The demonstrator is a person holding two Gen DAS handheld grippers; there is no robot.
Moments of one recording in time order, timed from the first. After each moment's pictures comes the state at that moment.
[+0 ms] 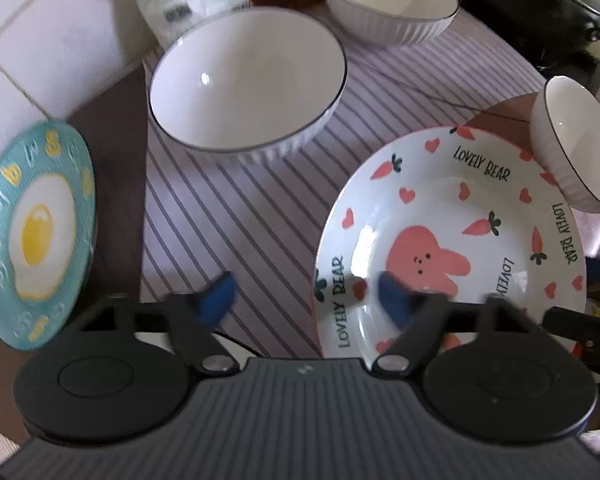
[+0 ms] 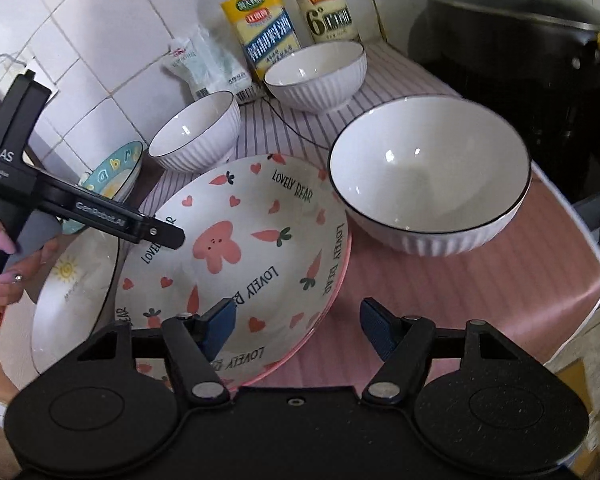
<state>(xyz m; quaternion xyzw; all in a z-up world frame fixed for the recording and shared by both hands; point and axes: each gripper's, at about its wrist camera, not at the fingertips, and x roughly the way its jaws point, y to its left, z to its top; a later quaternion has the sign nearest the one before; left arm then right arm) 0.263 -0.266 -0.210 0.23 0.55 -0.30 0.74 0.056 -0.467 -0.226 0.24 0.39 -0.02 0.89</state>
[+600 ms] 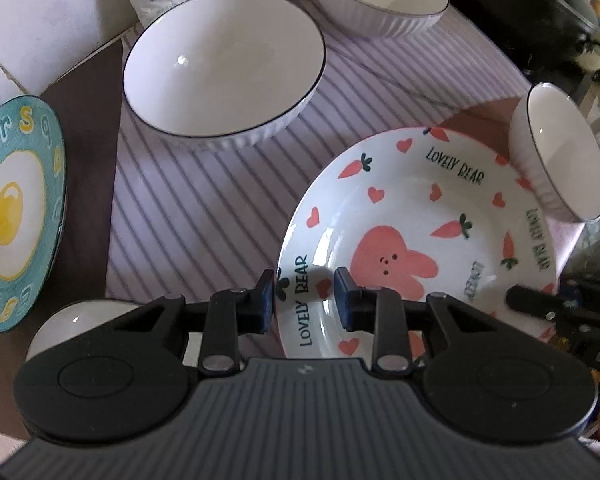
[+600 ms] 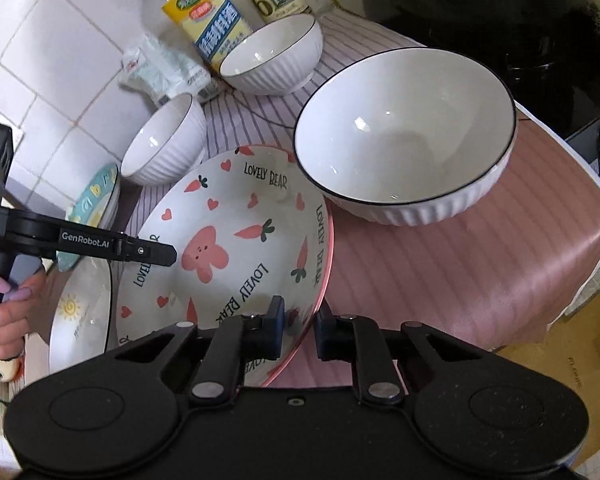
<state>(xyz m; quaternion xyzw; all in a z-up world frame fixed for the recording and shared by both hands) 0.260 -0.268 -0.211 0.20 0.58 -0.31 0.73 0.064 -0.478 -0.234 0.32 0.42 -0.05 0.85</state>
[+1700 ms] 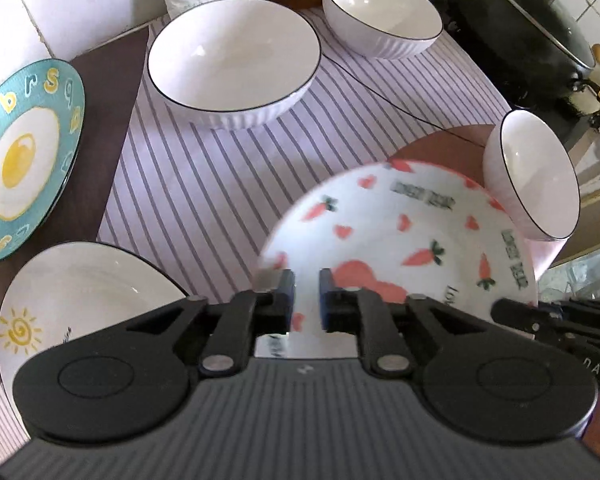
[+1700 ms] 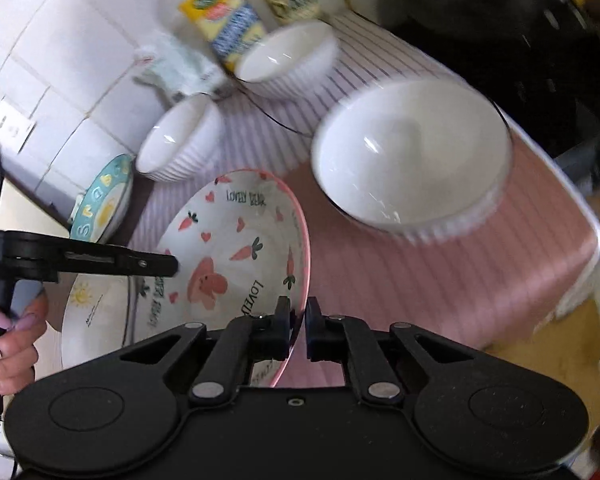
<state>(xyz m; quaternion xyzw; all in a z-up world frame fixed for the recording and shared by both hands) 0.229 -0.246 -0.209 0.12 0.56 -0.30 0.76 0.060 -0.484 -0.213 0.32 0.43 -0.04 0.84</state>
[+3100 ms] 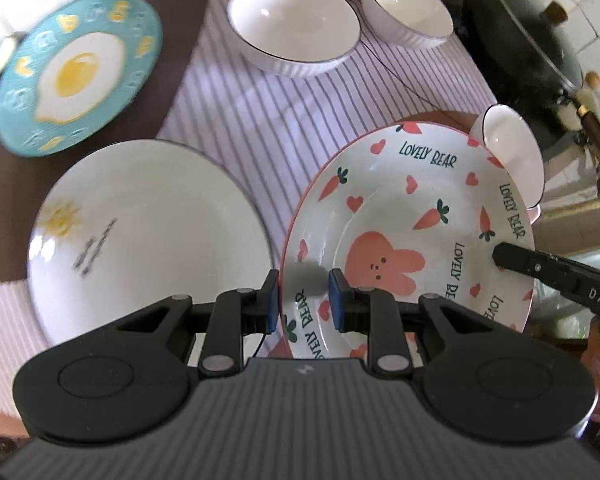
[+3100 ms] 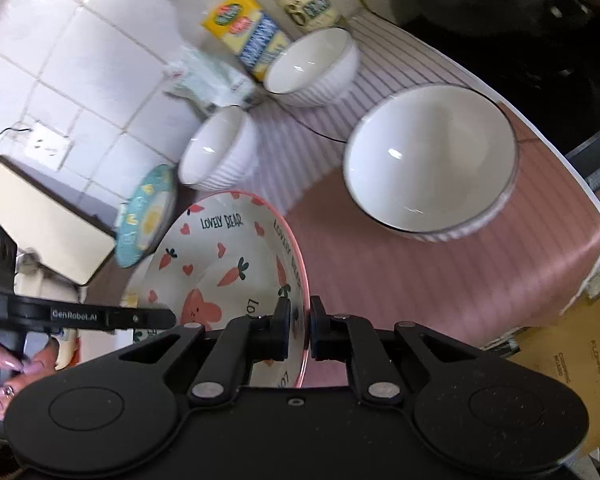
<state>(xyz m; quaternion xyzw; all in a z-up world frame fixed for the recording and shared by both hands) 0.197 -0.179 -0.167 0.06 0.62 -0.26 0.74 0.059 -0.488 -0.177 0.36 0.43 0.02 0.83</state>
